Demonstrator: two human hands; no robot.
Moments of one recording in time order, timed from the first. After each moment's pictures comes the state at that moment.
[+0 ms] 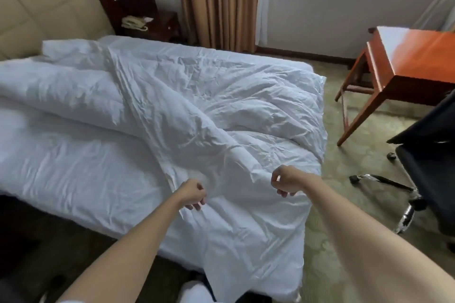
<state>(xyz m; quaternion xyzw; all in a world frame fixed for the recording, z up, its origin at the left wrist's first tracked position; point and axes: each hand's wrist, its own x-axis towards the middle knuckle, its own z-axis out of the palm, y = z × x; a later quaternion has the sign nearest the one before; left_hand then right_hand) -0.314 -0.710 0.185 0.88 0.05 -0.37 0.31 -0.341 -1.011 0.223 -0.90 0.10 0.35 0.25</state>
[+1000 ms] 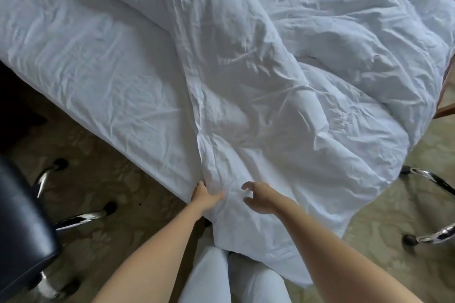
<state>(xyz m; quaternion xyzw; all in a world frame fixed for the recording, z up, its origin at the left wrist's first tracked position) -0.394 -0.659 -0.093 0.70 0.39 -0.39 0.46 -0.348 -0.839 -0.055 -0.85 -0.08 0.51 0.13</state>
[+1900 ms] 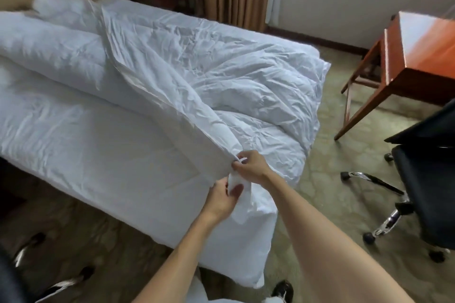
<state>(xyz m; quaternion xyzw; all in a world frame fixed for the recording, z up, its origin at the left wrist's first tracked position) -0.420 -0.885 0.136 0.81 0.05 -0.18 0.56 -0.356 -1.016 0.175 -0.85 0.09 0.23 0.46</state>
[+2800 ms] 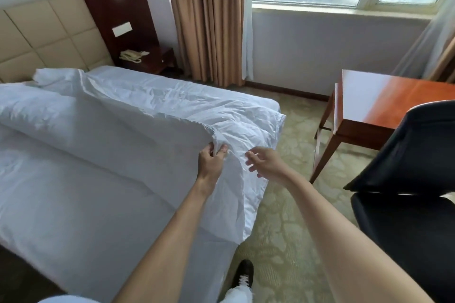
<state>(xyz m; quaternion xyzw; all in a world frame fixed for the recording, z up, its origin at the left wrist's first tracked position) -0.298 -1.179 0.295 0.71 0.11 0.04 0.69 -0.291 -1.343 0.292 -0.84 0.02 0.13 0.52</state>
